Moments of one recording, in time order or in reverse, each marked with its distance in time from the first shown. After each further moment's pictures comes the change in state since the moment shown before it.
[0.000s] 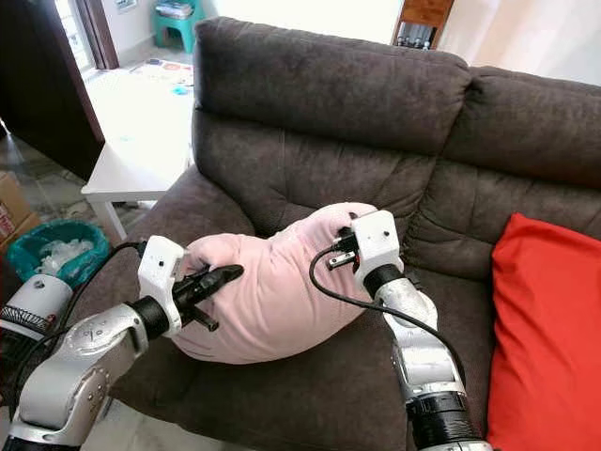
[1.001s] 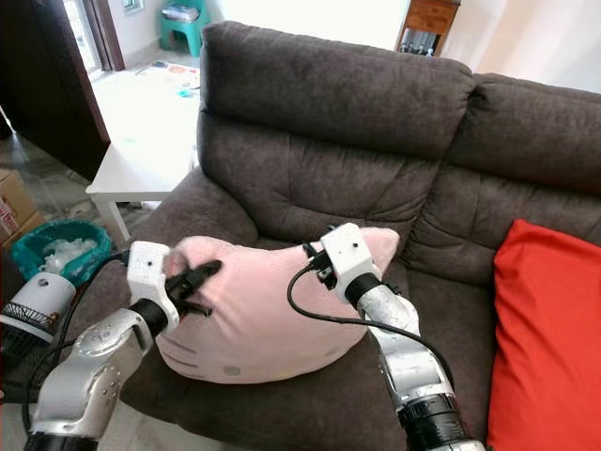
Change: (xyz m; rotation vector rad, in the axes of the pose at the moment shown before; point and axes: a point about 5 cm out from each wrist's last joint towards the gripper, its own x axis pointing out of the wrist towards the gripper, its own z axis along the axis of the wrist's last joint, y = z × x) left arm -0.002 0.057 -0.027 -0.149 -0.022 0.535; right arm 0.003 0.009 -0.006 -0.087 0.046 0.015
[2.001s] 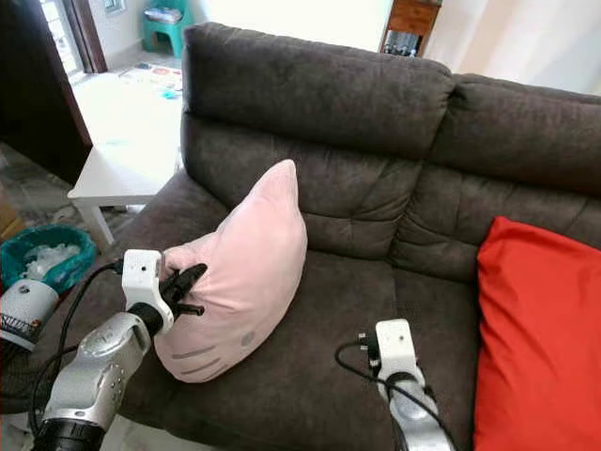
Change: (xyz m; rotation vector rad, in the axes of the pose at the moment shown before) left arm 0.009 -0.004 -0.018 0.029 -0.003 -0.110; right arm -0.084 0.017 -0.167 0.225 0.618 -0.320
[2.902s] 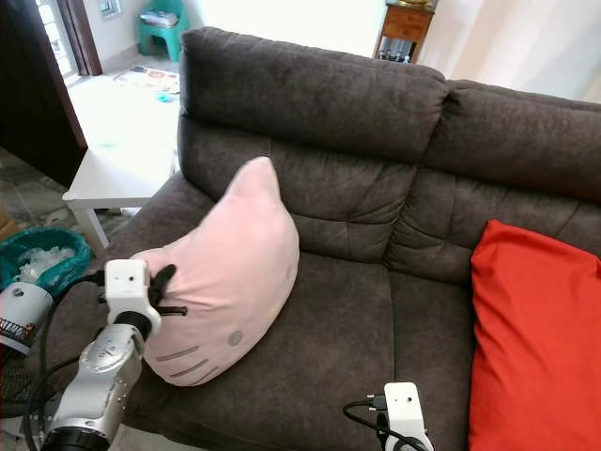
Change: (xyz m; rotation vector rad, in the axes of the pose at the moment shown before) left arm -0.006 0.012 -0.012 0.126 -0.071 0.236; right arm -0.022 0.002 -0.071 0.020 0.266 0.000
